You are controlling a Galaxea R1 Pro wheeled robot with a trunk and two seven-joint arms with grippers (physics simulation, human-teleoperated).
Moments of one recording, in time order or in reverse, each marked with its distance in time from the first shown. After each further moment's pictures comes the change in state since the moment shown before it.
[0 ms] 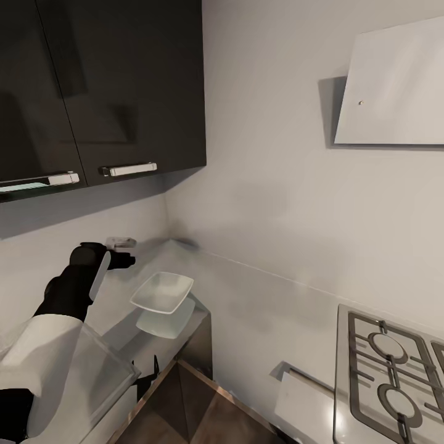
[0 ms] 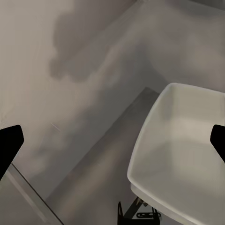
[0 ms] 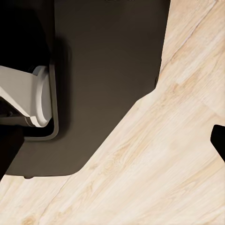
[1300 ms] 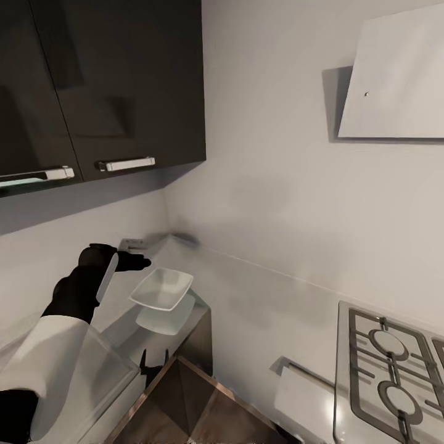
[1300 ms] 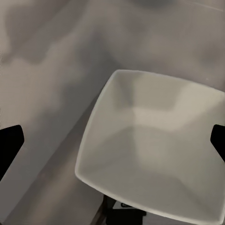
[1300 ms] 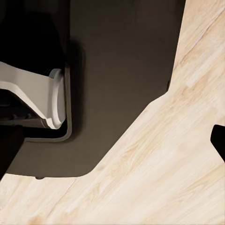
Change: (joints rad) left arm 0.006 -0.021 -0.040 0.000 0.005 0.000 -0.144; right arm -0.001 0.025 0.001 -0.022 0.003 -0.005 0.001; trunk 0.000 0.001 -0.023
